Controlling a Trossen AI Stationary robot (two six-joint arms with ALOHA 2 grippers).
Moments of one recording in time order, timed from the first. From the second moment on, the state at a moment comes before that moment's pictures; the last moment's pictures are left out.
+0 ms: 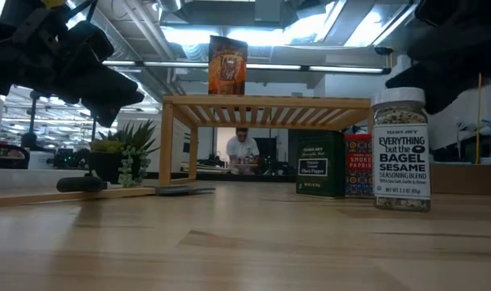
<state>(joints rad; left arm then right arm) -0.09 0.83 0.04 0.61 -0.04 -0.31 0.60 1.23 0.37 0.45 0.43 0.57</state>
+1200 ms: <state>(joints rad) -0.09 0.83 0.04 0.59 -0.04 -0.26 0.60 1.23 0.61 -0.10 0.38 0.68</state>
